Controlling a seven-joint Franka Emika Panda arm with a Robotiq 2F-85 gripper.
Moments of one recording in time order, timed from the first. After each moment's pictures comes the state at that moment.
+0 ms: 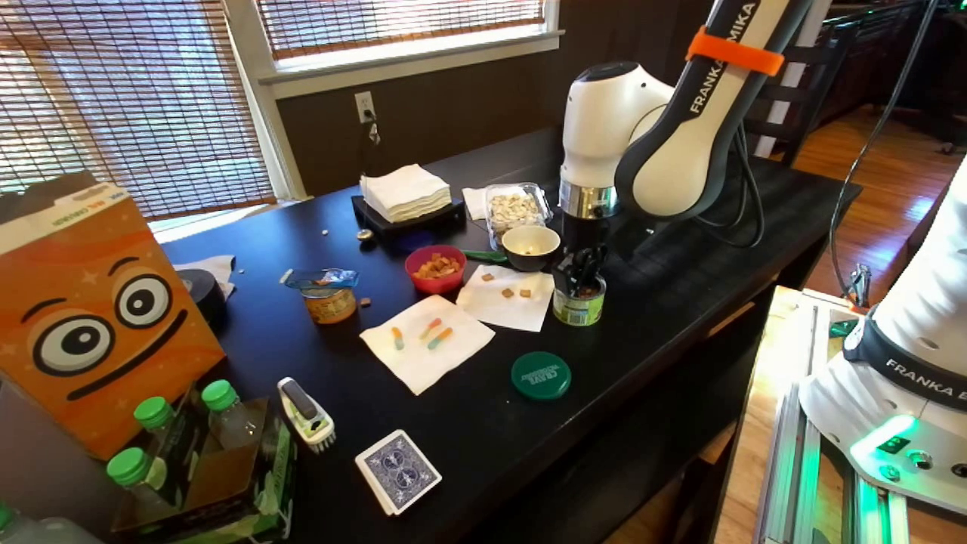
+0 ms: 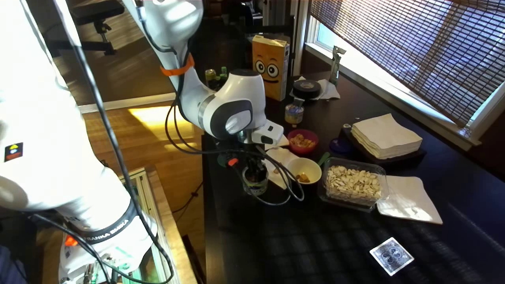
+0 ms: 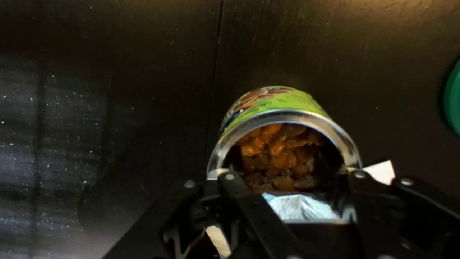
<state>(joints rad) 0.07 0.14 -0.12 -2.74 -0.29 2.90 0.38</state>
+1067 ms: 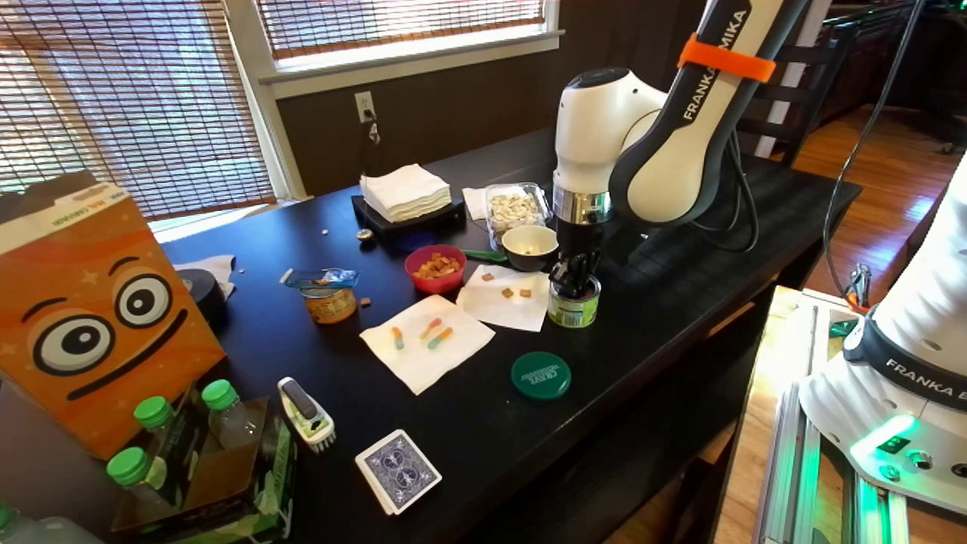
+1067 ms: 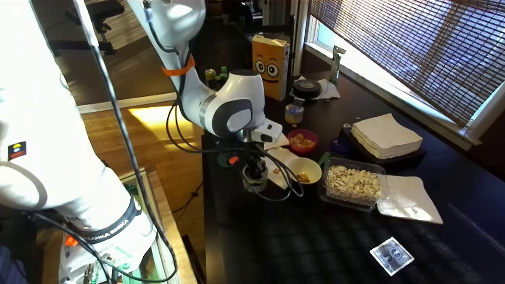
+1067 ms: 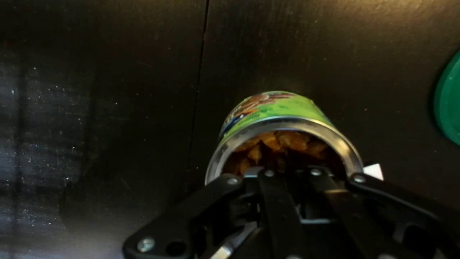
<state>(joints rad) 0.10 0.16 -0.12 -2.73 -0.29 2.90 0.38</state>
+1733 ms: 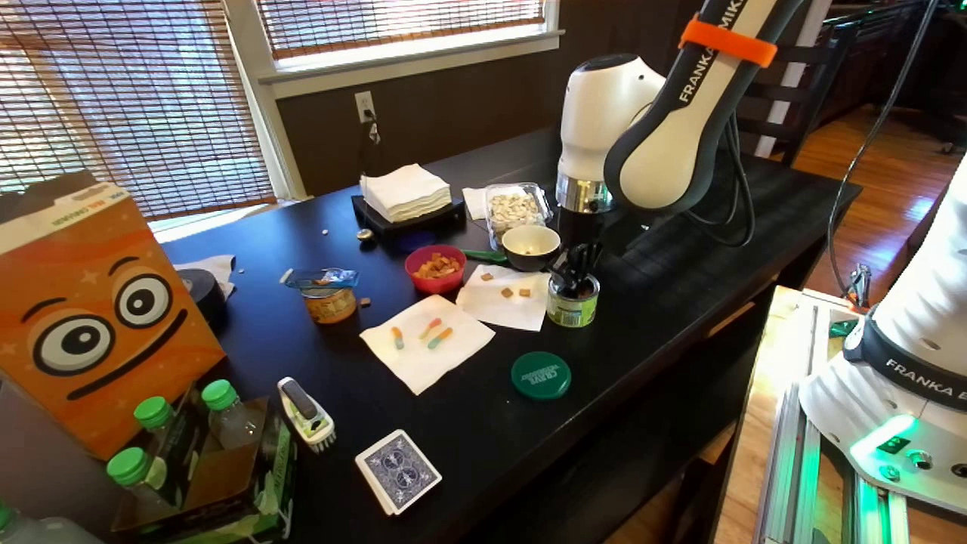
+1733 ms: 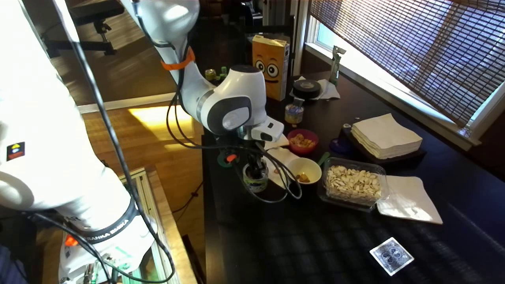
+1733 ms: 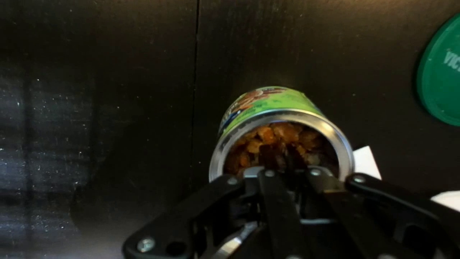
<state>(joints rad) 0.08 0.11 -0.11 -2.74 -0.18 2.88 0.34</state>
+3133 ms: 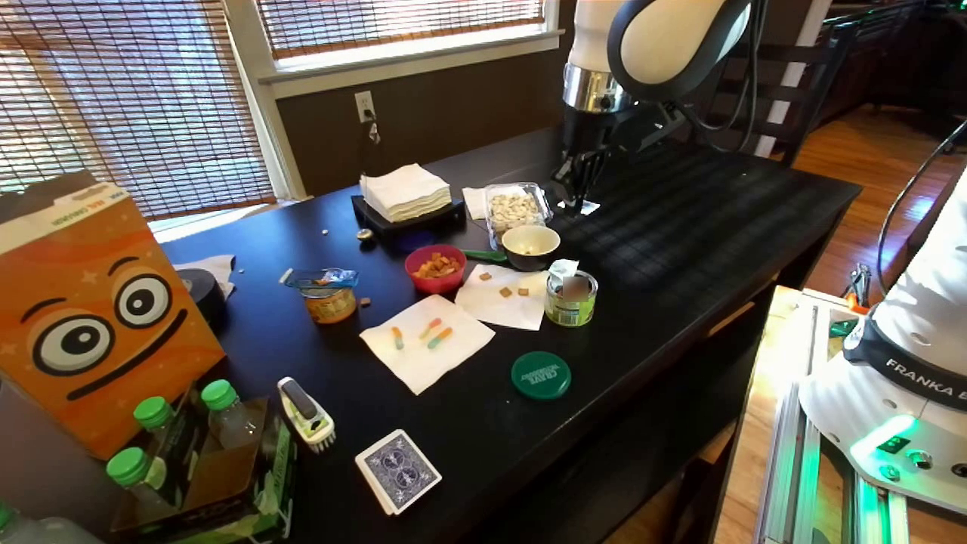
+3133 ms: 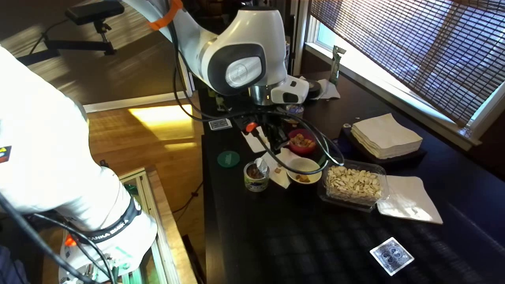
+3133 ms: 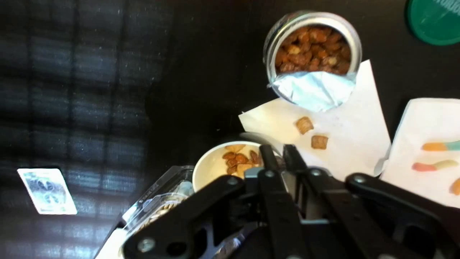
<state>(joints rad) -0.06 -0.18 -0.07 -2.68 -0.15 2.63 0.14</state>
